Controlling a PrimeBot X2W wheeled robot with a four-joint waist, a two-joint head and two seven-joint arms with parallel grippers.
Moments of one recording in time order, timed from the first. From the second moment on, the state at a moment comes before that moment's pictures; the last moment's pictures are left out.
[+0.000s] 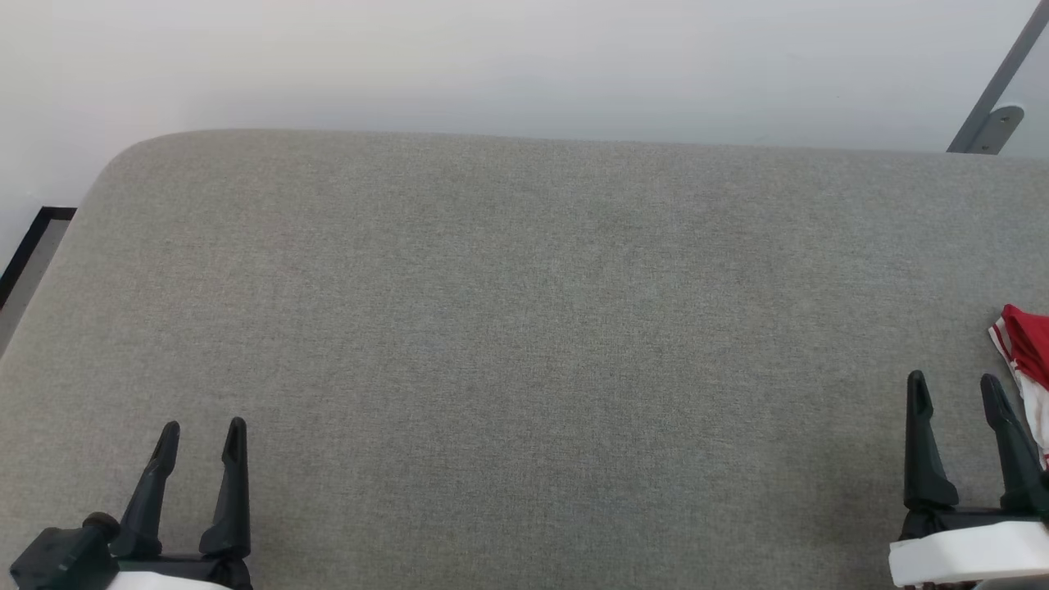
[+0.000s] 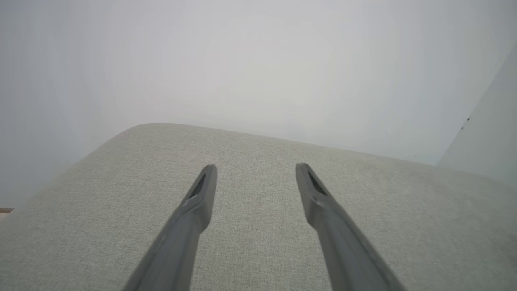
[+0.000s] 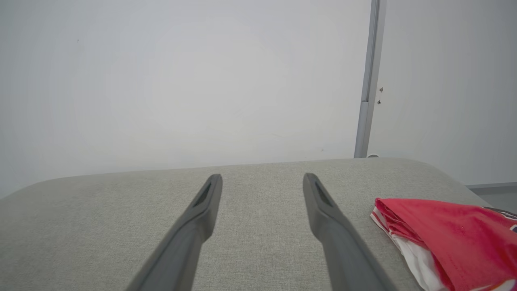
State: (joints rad) left arm 0.13 0.26 0.01 0.02 -0.45 -0.13 -0.26; right arm 0.10 -0.05 -0.18 -0.07 0.20 0.13 -0.18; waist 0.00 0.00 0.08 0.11
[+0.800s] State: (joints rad) left arm 0.12 0.22 -0.01 0.07 -0.57 -0.13 -0.23; right arm 0.10 -0.04 -0.16 0.01 0.36 0.13 -0.15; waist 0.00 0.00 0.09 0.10
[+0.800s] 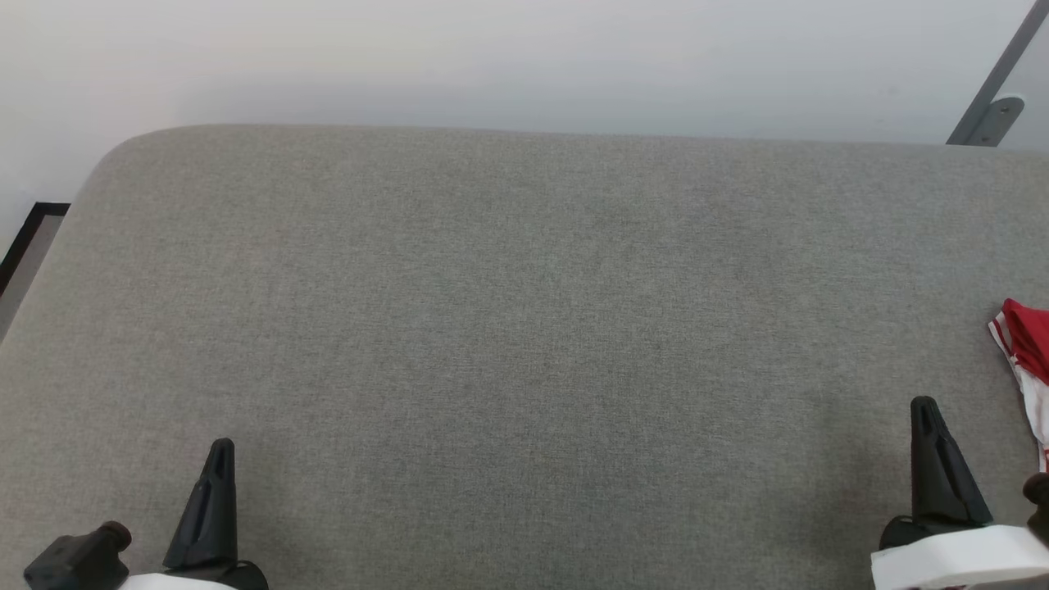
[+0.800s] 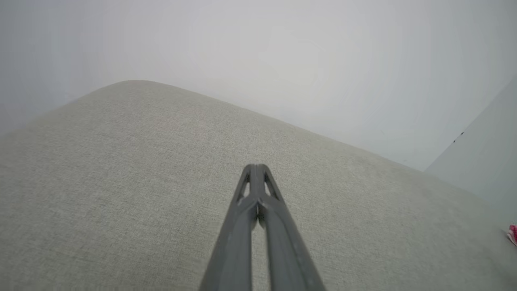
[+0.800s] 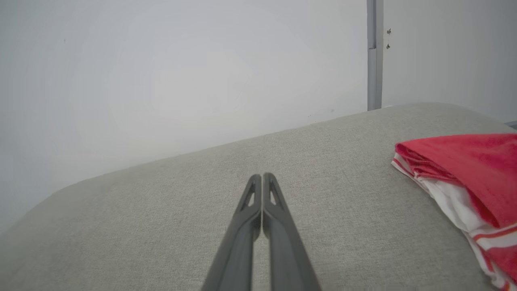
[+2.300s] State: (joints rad) left arm 0.01 0.15 0.03 0.16 -1.13 -0.13 -0.08; right arm 0.00 -0.05 -0.13 0.13 1.01 0.13 -0.02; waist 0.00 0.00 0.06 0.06
